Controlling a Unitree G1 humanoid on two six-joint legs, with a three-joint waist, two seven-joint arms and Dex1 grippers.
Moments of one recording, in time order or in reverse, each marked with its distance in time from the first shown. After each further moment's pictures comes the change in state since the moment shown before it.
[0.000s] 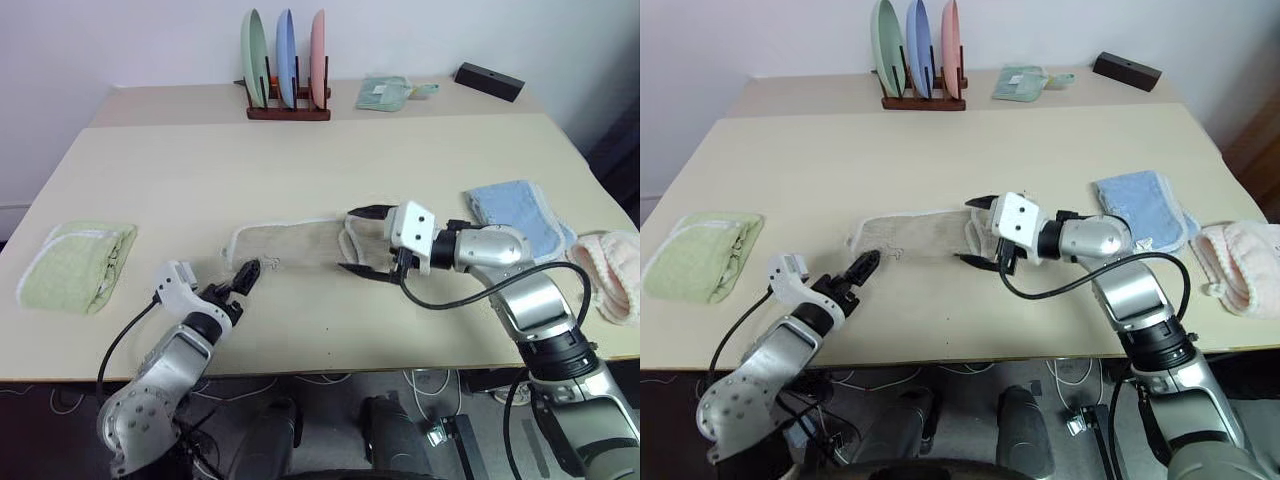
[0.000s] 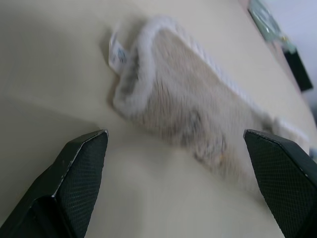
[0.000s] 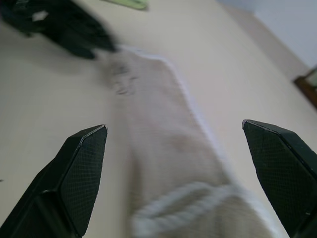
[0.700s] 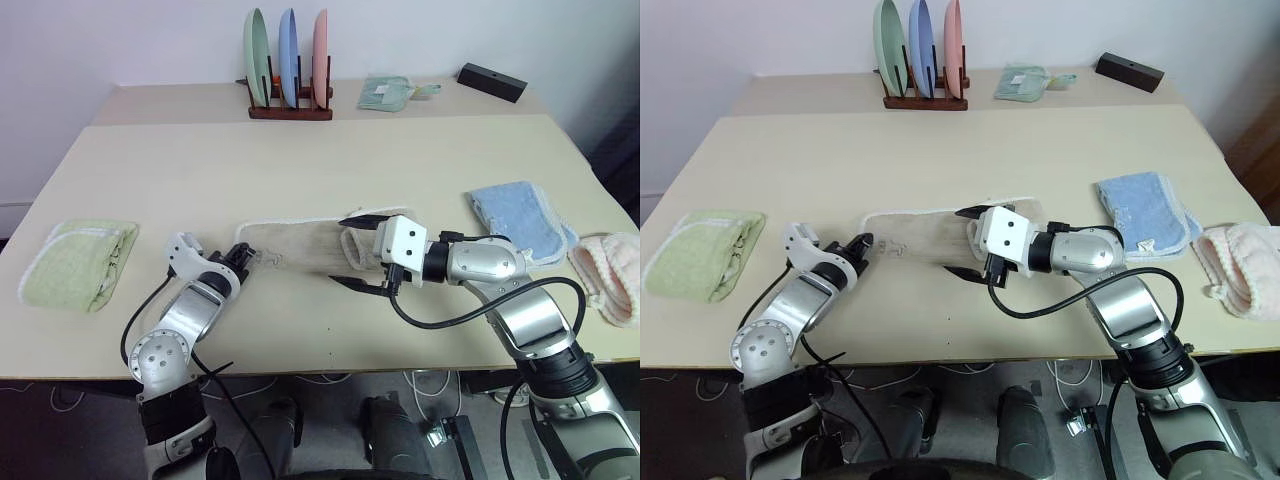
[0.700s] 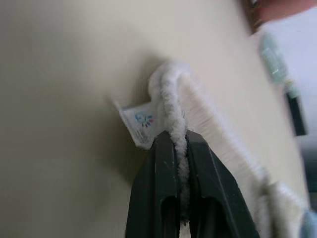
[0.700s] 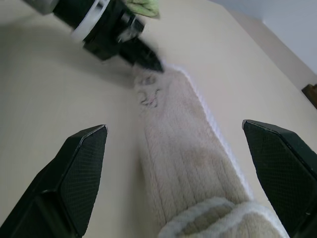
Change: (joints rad) left arm -0.191 0.094 -0.018 0.231 -0.052 -0.170 0.057; right arm 0.040 0.004 -0.001 -0.137 -0.010 0.077 -0.042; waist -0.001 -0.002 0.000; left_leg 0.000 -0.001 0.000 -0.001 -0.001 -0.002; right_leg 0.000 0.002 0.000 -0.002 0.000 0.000
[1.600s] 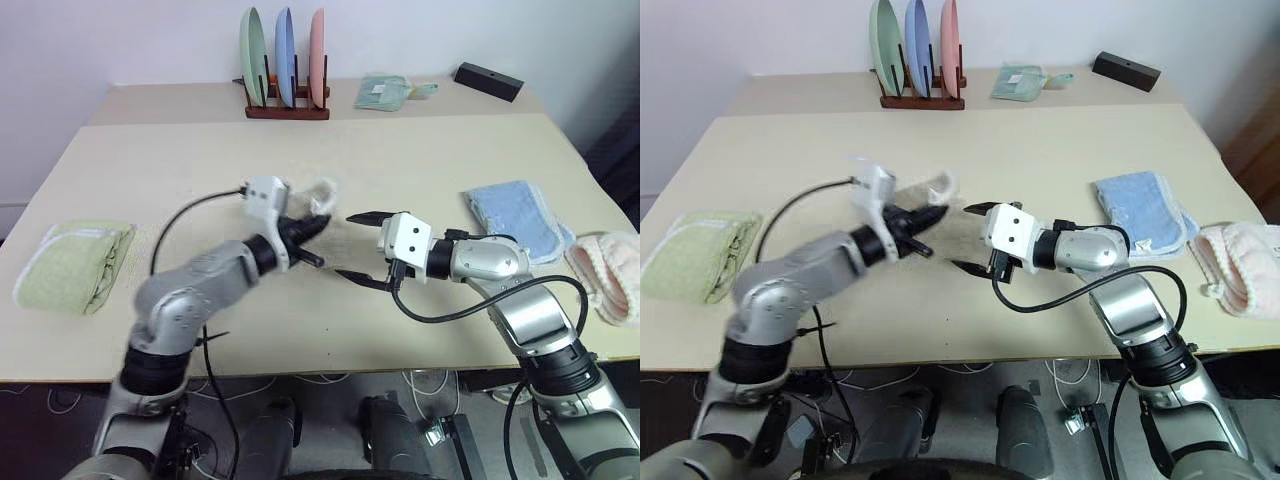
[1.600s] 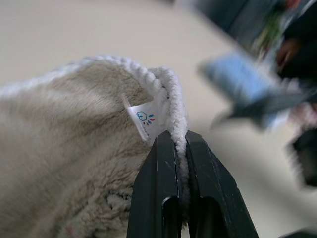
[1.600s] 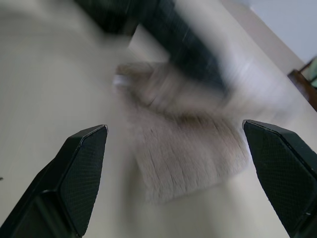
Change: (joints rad) left arm -0.212 0.303 -0.576 -0.025 0.253 0.105 -0.435; right arm 0.008 -0.016 -0.013 0.047 -0.024 -0.031 -0.027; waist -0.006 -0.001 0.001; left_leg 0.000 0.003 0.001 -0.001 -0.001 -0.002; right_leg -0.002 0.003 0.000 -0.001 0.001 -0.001
